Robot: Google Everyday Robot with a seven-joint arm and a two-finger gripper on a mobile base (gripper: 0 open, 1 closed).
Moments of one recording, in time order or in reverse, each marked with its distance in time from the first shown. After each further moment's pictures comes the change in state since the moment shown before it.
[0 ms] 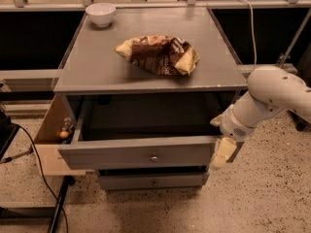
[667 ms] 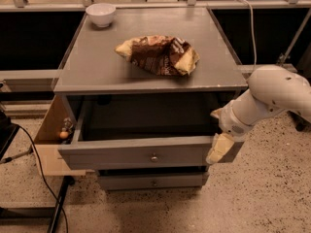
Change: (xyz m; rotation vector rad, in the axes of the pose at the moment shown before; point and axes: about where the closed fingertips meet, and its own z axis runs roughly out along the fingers) arm -0.013 -0.017 -0.011 0.125 -0.029 -0.019
